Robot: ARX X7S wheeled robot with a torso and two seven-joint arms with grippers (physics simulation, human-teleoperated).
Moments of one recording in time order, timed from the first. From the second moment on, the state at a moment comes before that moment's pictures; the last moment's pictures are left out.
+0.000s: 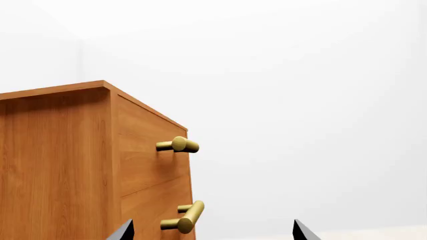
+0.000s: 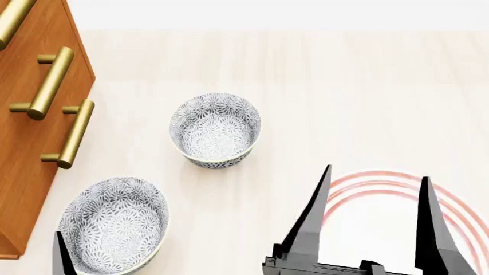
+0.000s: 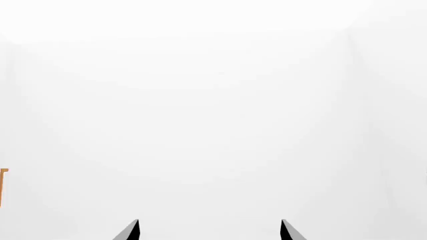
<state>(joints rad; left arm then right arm) 0.11 -0.23 0.22 0.22 0.15 0.55 -0.42 0.09 0.23 -0.21 -0.26 0.10 -0.42 0.36</state>
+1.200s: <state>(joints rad) 0.11 -0.25 0.27 0.18 0.11 0.52 -0.43 1.46 0.00 -0.54 1.27 0.89 0.44 0.27</state>
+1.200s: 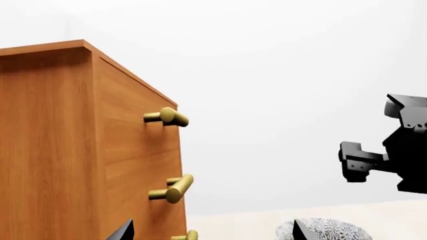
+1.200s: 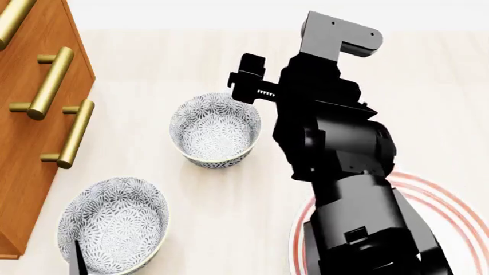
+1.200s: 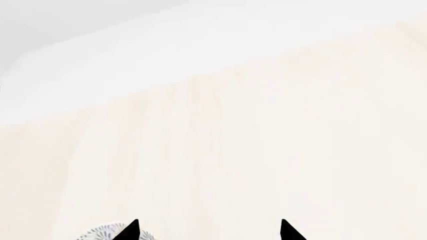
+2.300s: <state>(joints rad) 0.11 -0.27 0.29 0.18 0.08 0.51 -0.45 1.46 0.00 -1.60 1.26 2.03 0.24 0.35</state>
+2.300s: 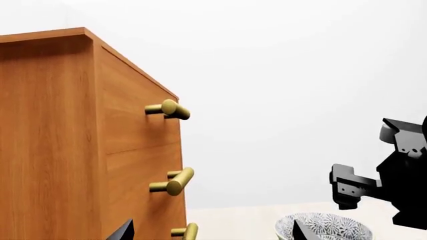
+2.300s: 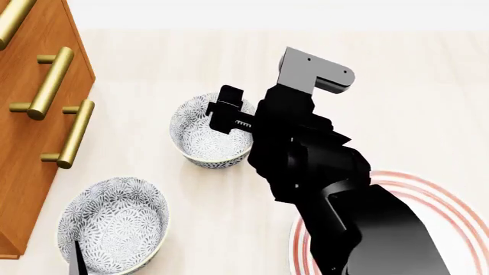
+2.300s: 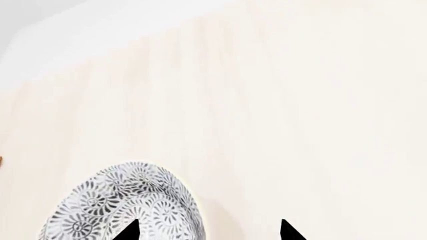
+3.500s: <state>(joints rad) 0.10 -0.28 0.32 0.17 0.08 0.50 -0.47 1.43 0.00 -1.66 1.22 2.15 0.22 0.35</state>
